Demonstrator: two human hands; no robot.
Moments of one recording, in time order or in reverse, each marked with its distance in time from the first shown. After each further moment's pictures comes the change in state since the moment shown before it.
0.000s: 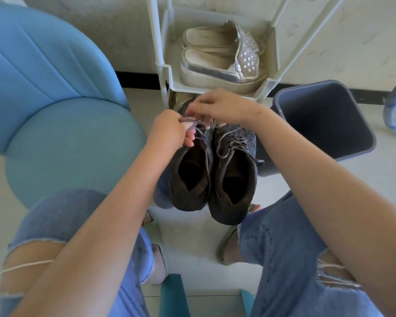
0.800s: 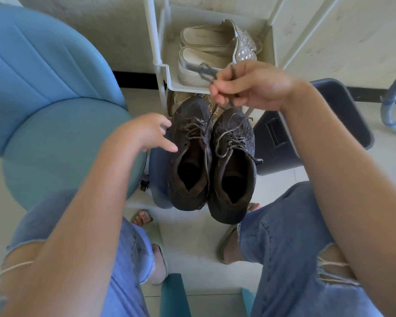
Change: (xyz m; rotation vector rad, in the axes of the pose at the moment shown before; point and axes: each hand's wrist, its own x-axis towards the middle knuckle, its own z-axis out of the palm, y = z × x) left_hand -0.001 -0.007 -0.051 0.392 -0.358 -0.051; right_hand -0.017 0.018 -0.050 0.635 -0.263 -0.223
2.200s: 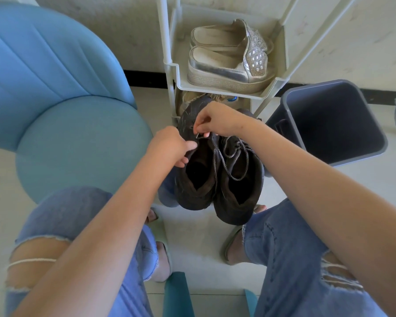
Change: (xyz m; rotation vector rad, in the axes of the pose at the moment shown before) left_hand 0.012 0.007 0.048 -0.309 0.159 -0.178; right_hand 0.059 0.058 0.047 -0.762 0.221 0.225
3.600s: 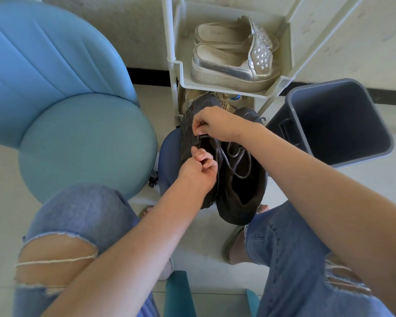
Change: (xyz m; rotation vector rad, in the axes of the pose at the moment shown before) left_hand -0.015 -0.005 0.065 -2.026 -0.120 -0.500; right_hand 0.006 -0.003 0.011 -0.168 -0.025 -0.089
